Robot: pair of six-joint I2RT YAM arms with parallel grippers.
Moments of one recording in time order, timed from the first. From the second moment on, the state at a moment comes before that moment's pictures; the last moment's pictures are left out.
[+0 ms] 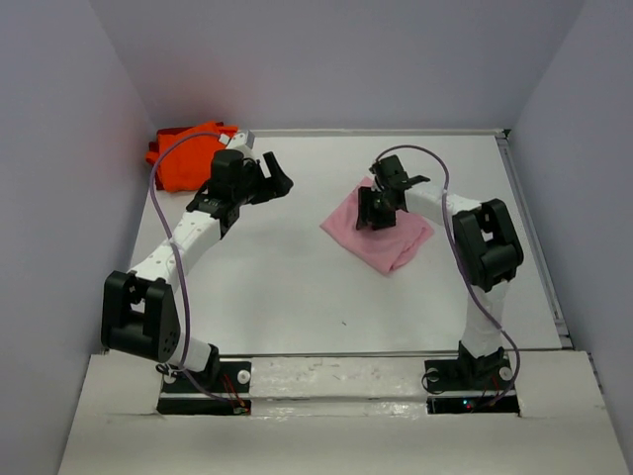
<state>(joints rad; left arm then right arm) -0.29 1.44 1.07 -0.08 0.17 -0.50 0.39 1.97 1.36 -0.44 -0.11 0.38</state>
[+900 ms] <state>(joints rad) -0.27 1.45 1.07 -0.08 0.17 -0.51 0.66 1.82 1.18 -0.47 -0.08 0.38</state>
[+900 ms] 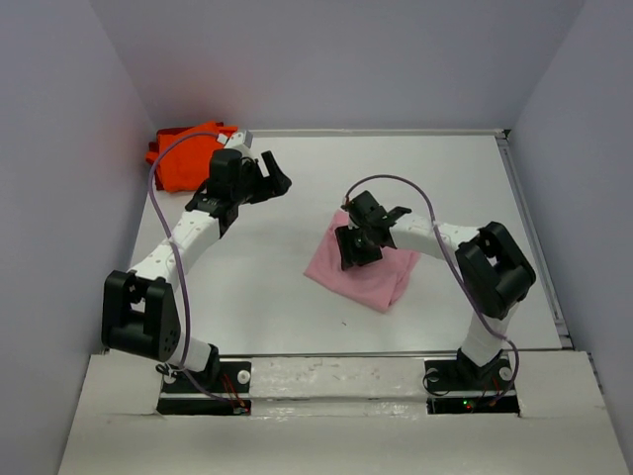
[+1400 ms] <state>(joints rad) -0.27 1.46 1.07 -0.08 0.19 -0.51 0.88 1.58 1.35 -0.78 0.21 0.26</state>
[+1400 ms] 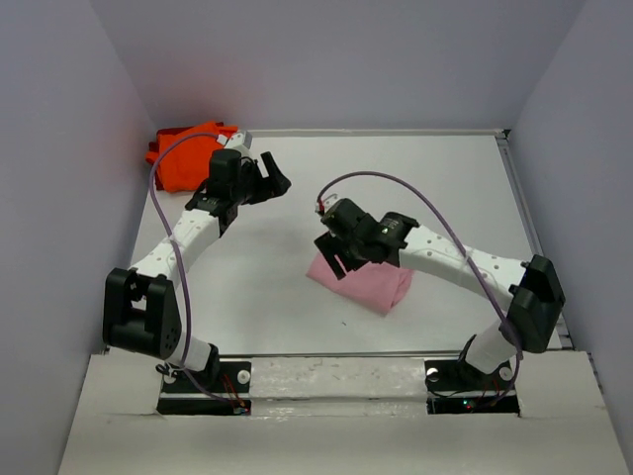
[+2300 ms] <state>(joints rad) -0.26 1.49 1.07 -0.08 0.24 -0.51 1.25 1.82 1.16 -0.90 0.68 0.33</state>
